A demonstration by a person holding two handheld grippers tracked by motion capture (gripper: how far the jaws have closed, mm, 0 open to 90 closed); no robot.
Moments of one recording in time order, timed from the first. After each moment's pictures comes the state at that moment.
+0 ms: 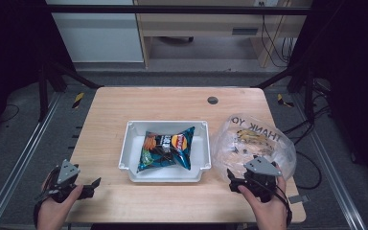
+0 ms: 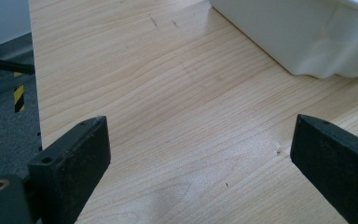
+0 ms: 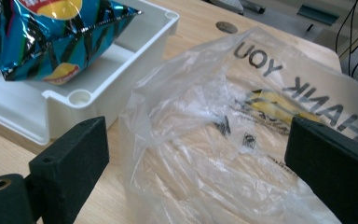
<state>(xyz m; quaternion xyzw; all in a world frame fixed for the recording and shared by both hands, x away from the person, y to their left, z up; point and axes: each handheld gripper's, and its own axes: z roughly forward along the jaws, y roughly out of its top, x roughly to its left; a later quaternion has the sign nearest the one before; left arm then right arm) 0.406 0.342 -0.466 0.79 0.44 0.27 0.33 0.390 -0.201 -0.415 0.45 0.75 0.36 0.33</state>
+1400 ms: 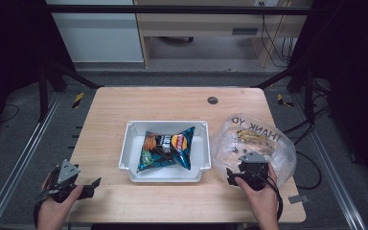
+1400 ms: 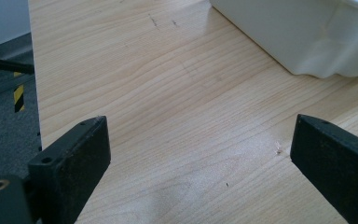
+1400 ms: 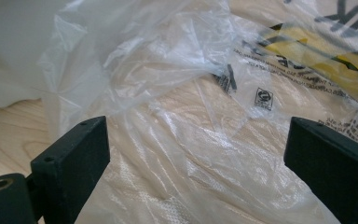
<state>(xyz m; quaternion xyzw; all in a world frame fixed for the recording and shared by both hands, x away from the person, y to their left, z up) 0.406 0.343 -0.466 0.79 0.44 0.27 0.33 0.439 -0.209 -0.470 0.50 0.77 0.29 0.28</state>
